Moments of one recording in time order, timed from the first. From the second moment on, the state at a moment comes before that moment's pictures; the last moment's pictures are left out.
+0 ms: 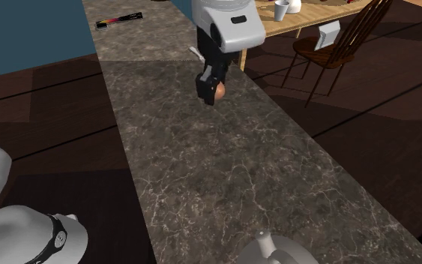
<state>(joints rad) 0.04 -0.19 0.34 -2.05 0.21 1.89 0.78</state>
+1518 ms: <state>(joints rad) -0.18 -0.14 -0.01 -1.99 0.13 1.80 0.24</state>
